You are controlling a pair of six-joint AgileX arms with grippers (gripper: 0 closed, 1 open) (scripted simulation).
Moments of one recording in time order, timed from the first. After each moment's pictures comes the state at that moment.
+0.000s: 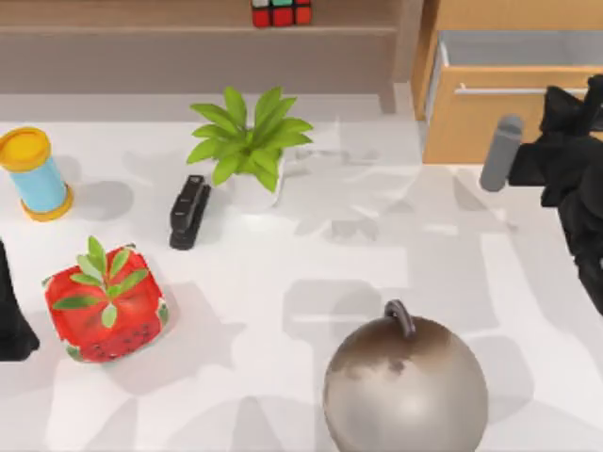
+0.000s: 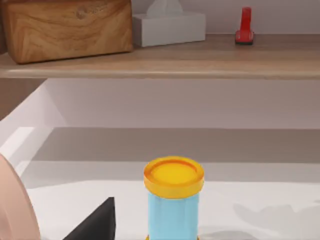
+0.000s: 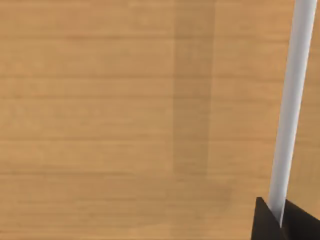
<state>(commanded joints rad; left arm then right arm) 0.00 0.00 0.00 0.00 0.00 0.00 0.21 2.15 0.74 1.39 0.24 -1.55</state>
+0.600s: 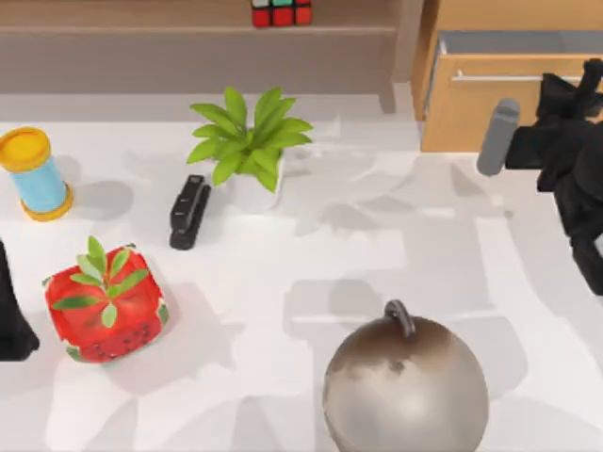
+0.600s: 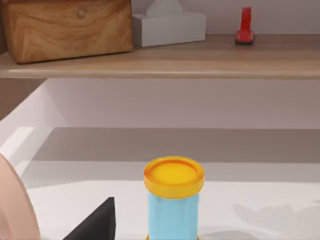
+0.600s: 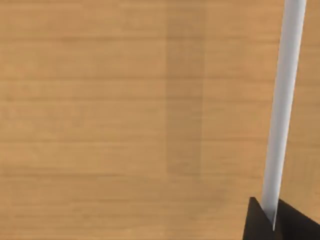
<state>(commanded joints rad) 0.00 0.00 0.00 0.00 0.00 0.00 0.19 2.17 0.83 1.35 0.23 -1.55</state>
